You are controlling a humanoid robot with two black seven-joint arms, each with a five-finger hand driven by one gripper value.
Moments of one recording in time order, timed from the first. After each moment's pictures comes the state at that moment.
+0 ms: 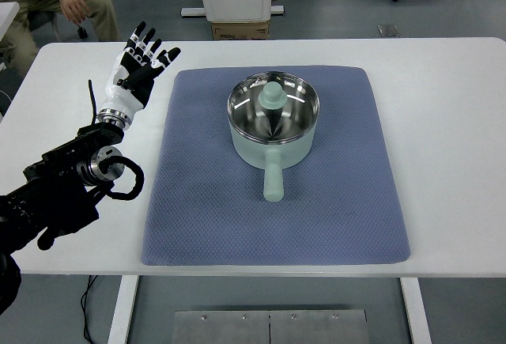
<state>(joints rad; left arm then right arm) -0.96 0.12 -0.15 -0.39 -0.39 -0.26 -0.61 -0.04 0.00 0.47 0.13 -0.44 -0.04 0.03</state>
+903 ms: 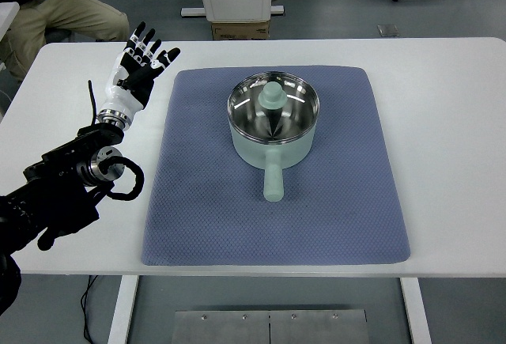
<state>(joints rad) -0.95 0.12 -0.15 -0.39 -0.39 -0.26 -0.61 -0.04 0.00 0.47 0.13 -0.44 -0.04 0.03</state>
